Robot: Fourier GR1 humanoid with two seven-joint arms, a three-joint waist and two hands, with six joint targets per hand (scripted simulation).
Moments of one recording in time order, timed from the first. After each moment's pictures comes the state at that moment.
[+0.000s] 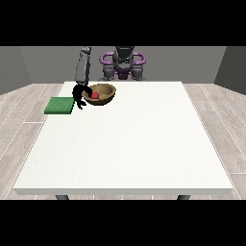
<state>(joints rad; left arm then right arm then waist) -0.72 0.64 0.47 -1.24 0.33 -0.38 0.19 -0.30 -0.12 -0.33 -0.77 -0.21 -0.01 -0.52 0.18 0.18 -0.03</state>
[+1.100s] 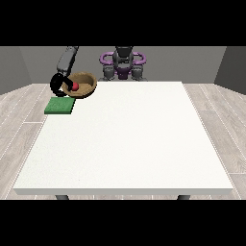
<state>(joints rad) -0.64 0.69 0.53 -1.14 0.35 -0.42 0.16 -0.22 -0.40 -0.24 -0.97 -0.17 -0.11 -0.05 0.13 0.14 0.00</state>
